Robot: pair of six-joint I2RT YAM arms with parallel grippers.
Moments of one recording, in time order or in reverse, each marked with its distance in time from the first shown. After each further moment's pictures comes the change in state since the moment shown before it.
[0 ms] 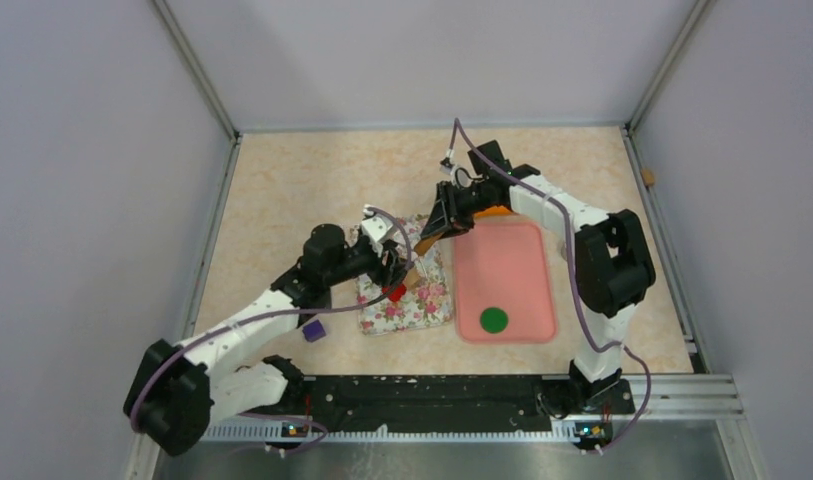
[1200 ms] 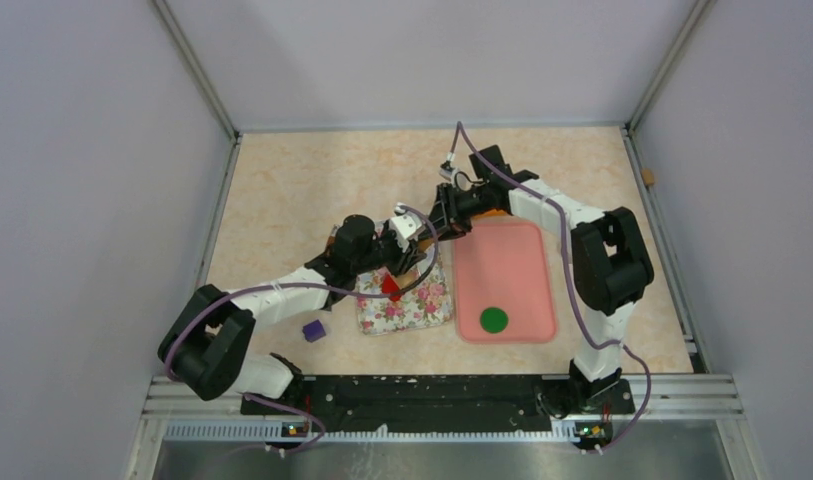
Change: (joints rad) left arm -0.060 0.360 0.088 0.183 -0.054 0.142; right arm -0.019 0.015 -0.056 0.121 -0.097 0.109
